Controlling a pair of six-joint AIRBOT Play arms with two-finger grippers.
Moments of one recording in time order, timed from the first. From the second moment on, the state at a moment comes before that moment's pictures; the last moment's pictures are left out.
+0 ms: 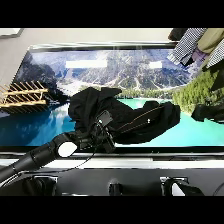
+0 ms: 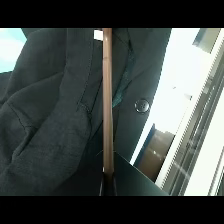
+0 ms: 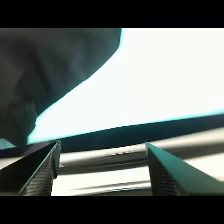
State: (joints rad) left arm -0.91 -1.09 0.79 0.94 -0.34 -0.94; right arm -0.25 -0.96 1.26 -1.50 1.57 1.35
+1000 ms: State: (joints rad) left arm -0.91 -1.09 0.79 0.94 -0.34 -0.94; right arm -0.21 -1.27 1.26 -1.07 1.38 0.34
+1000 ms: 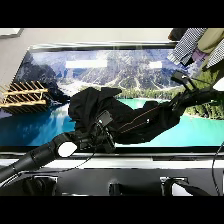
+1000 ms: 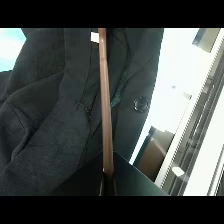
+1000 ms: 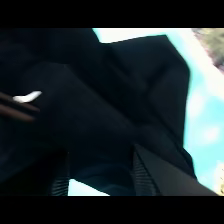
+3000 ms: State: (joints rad) left arm -0.91 -1.09 0.79 0.94 -0.35 -0.94; right arm -0.11 -1.23 1.26 -1.03 1.44 0.20
